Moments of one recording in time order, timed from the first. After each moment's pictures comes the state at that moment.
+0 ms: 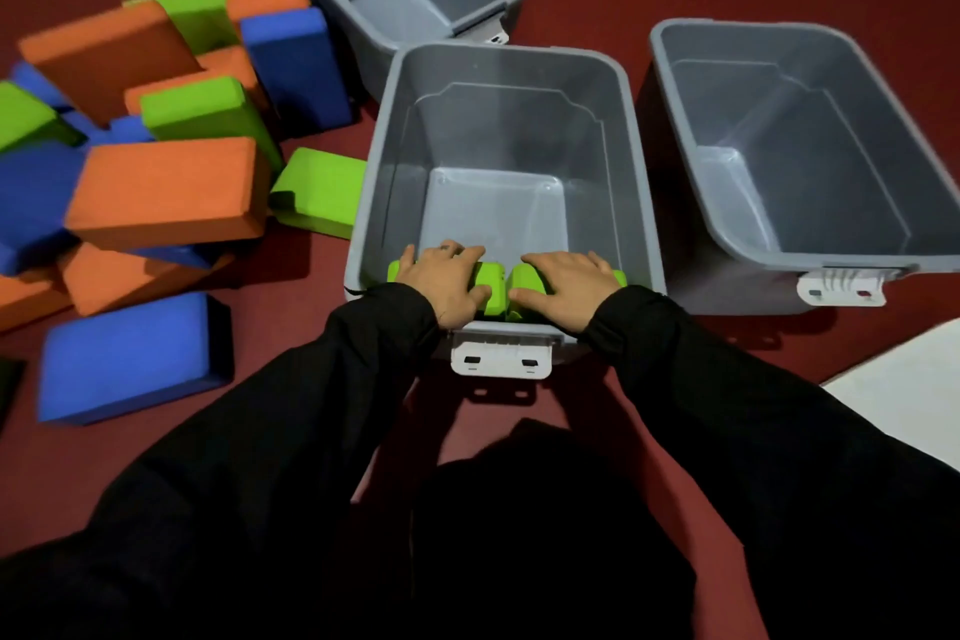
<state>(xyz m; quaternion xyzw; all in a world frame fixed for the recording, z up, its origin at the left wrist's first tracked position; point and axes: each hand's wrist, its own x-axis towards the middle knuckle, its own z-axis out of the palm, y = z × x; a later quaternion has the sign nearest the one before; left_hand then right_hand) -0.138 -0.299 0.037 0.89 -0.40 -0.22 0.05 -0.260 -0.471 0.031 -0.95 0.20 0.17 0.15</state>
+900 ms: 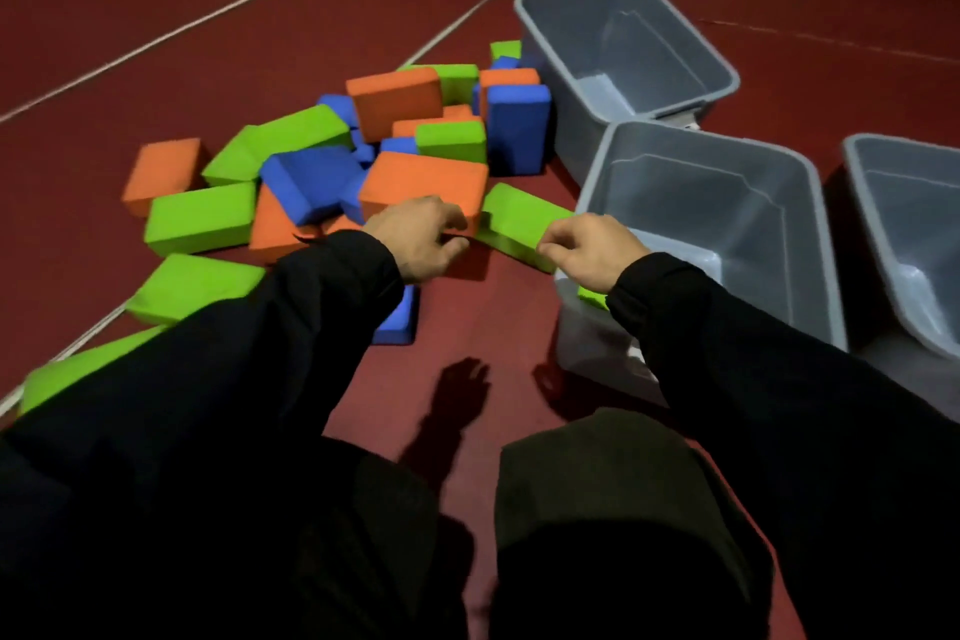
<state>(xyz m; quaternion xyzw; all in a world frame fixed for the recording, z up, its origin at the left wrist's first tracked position) -0.104 -0.028 0.173 0.94 -0.31 -0.07 0.10 -0.175 -0.270 0.145 -0.98 0.01 0.02 0.22</state>
